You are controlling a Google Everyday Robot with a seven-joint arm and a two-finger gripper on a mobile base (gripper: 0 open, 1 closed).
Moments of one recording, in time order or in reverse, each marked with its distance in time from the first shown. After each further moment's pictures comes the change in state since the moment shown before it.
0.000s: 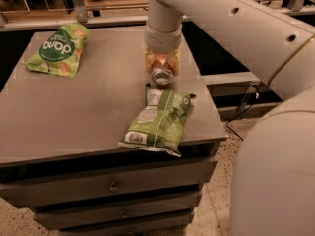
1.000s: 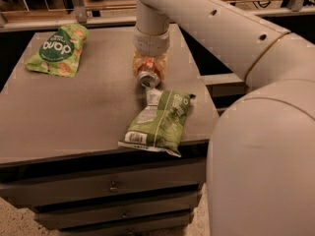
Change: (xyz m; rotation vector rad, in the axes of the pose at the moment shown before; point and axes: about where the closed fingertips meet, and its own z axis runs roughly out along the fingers) arm -0.003 -0.026 0.020 0.002 -0.074 -0.008
